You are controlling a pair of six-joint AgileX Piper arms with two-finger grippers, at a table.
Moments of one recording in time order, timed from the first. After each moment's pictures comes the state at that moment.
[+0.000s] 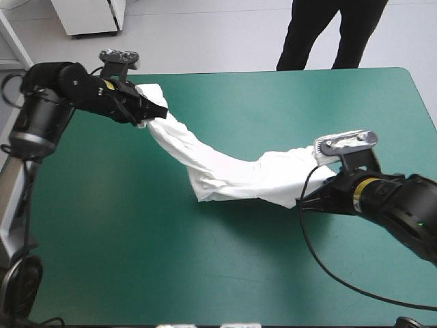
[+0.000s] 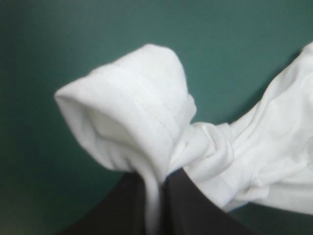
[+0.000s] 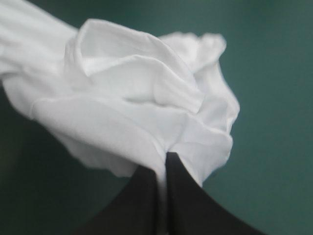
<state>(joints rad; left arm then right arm) -0.22 1.59 -1.85 -0.25 1.25 0.12 0.81 1.03 -1.28 -0.39 1.25 0.54</state>
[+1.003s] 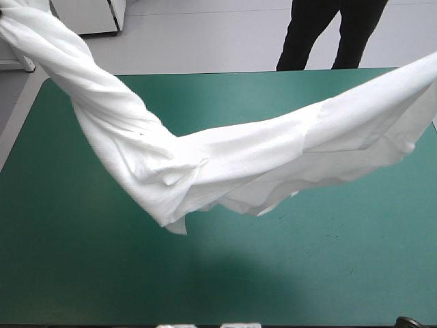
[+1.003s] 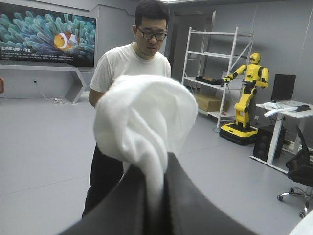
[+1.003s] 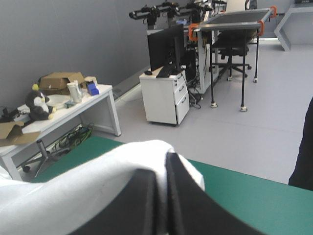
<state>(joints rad) -0.22 1.31 -2.64 -0.38 1.25 -0.06 0.81 1.05 -2.21 -0.30 1.25 0.21</state>
